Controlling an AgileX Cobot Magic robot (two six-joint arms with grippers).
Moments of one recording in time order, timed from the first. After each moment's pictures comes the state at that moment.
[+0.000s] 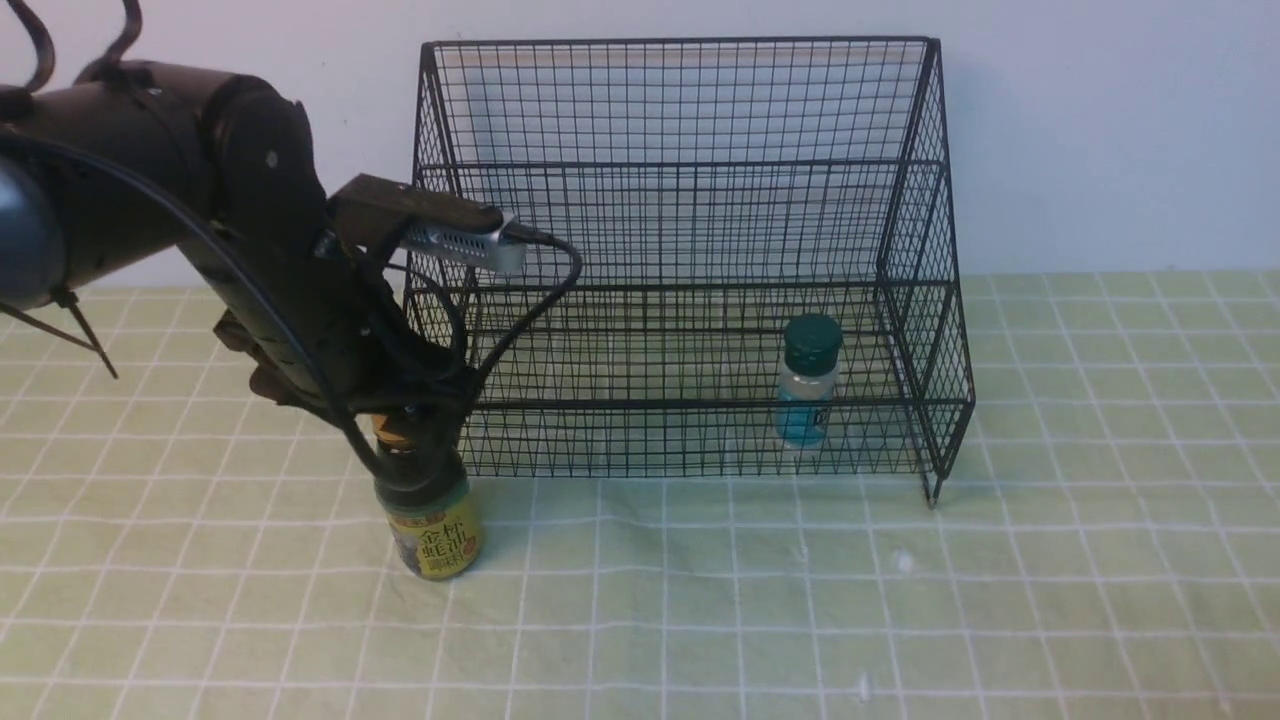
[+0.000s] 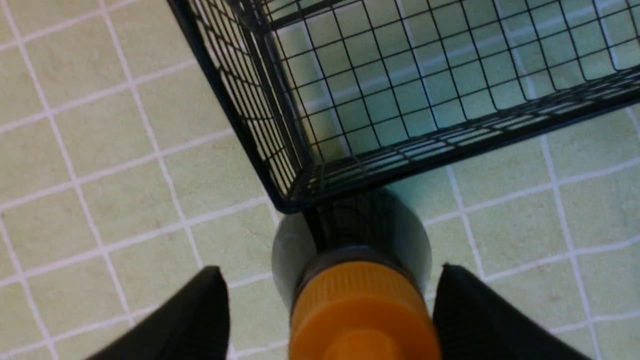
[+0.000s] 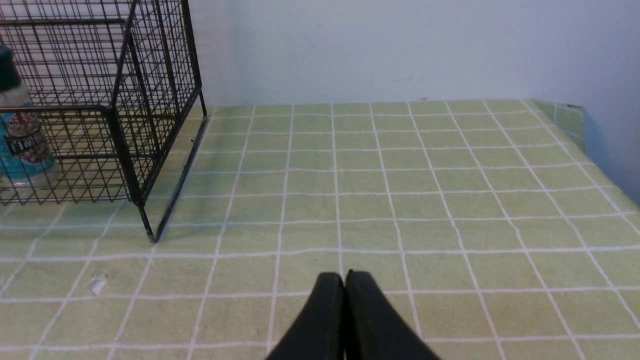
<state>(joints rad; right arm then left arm) 0.01 -0.01 0.02 -0.22 0.39 0.27 -0.29 1.71 -1.32 -0.02 0.95 0.00</state>
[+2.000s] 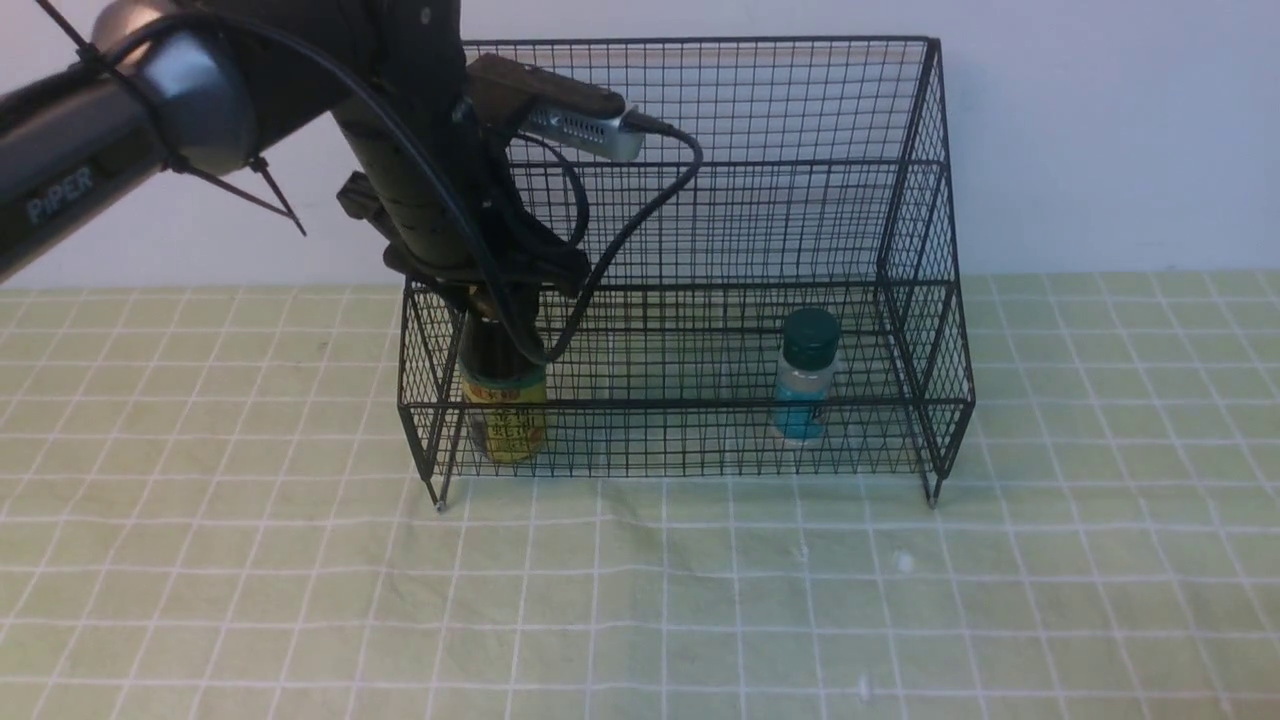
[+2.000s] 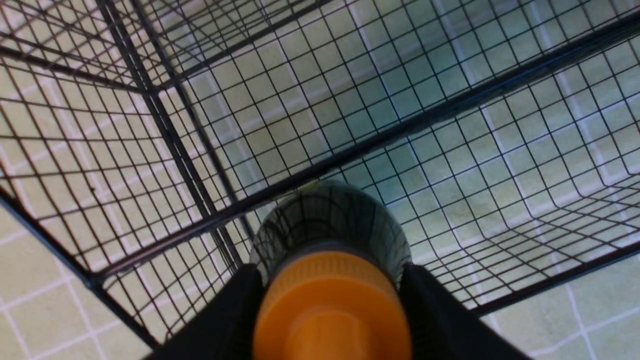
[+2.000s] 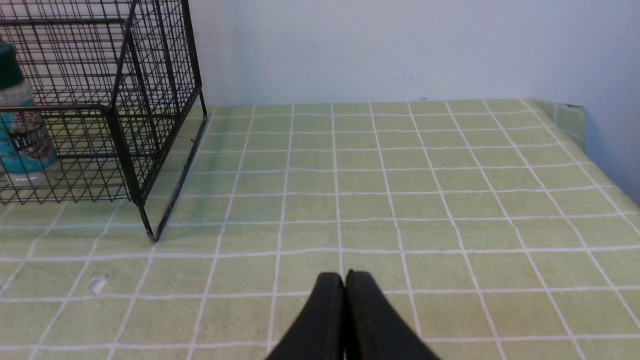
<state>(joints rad) 0.01 -0.01 0.02 -0.22 0.39 0.27 -0.38 1.92 -1.78 0.03 1.13 0.03</state>
